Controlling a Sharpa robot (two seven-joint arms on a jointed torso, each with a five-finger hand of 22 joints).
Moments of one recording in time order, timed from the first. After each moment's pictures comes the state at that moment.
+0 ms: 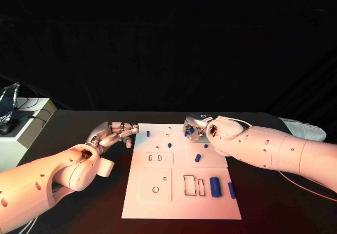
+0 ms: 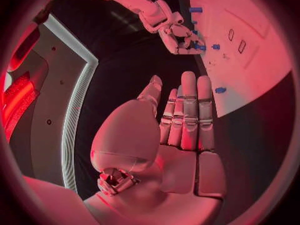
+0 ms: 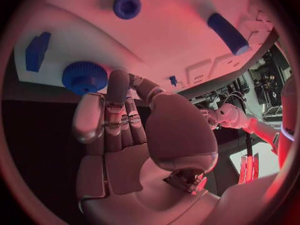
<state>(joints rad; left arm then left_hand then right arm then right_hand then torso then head) 0.98 -0.92 0.13 1.53 -0.37 -0.29 0.30 1.34 0.02 0.01 -0.02 0.05 1.02 0.15 0.07 0.07 1.13 0.11 0.06 0.06 1.26 0.02 0.64 0.57 0.16 0.99 0.03 1.00 0.59 1.23 -0.54 -0.16 1.10 -1.61 -0.30 -0.08 1.27 -0.07 0.47 -0.15 0.25 1.16 0.13 0.06 0.07 1.17 0.08 0.05 0.06 1.46 -0.03 0.90 0.15 0.14 1.46 -0.04 1.09 1.31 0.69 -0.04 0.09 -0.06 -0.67</state>
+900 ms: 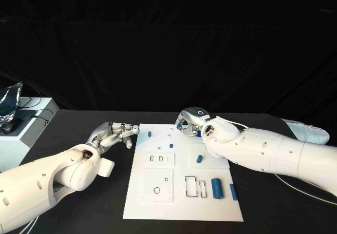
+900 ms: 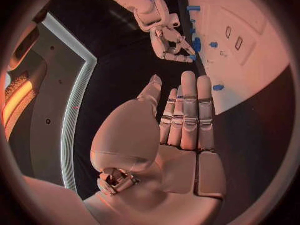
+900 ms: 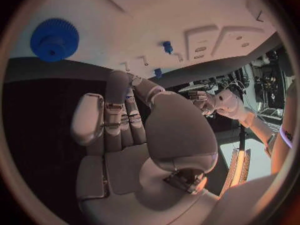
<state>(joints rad) 0.98 -0.92 0.13 1.52 -0.36 -0.29 0.30 1.34 0.02 0.00 -0.02 0.05 1.02 0.15 0.07 0.07 1.13 0.11 0.06 0.06 1.26 0.02 0.65 0.57 0.16 0.99 0.03 1.00 0.59 1.23 -0.52 -0.14 1.15 -1.61 -0.52 -0.12 1.28 -0.06 0.49 -0.15 0.21 1.20 0.11 0.06 0.07 1.21 0.09 0.06 0.06 1.45 -0.04 0.91 0.16 0.11 1.46 -0.06 1.09 1.31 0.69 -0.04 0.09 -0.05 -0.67</state>
